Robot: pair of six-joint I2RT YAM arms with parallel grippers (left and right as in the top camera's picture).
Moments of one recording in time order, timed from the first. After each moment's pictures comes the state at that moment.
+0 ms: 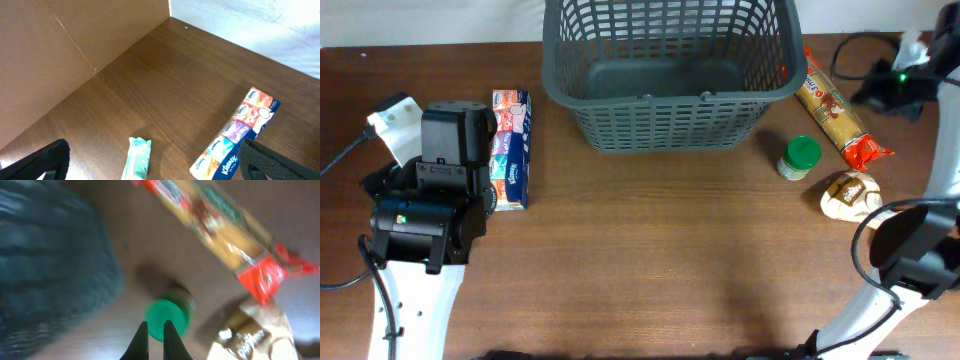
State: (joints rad) left arm -0.13 1.22 1.45 -1.07 -0.81 -0.52; right arm -0.36 2.07 2.20 -1.33 -0.37 0.08
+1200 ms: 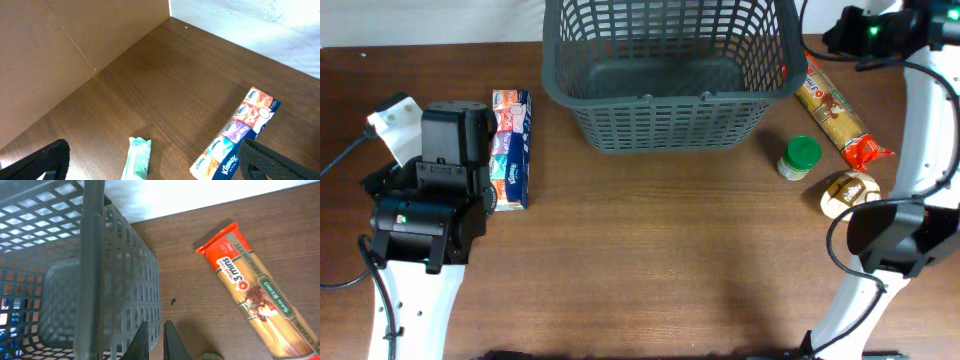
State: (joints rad) left arm -0.13 1.22 1.45 -1.07 -0.81 -0.52; right arm -0.19 2.17 2.45 -1.22 -0.37 0.07
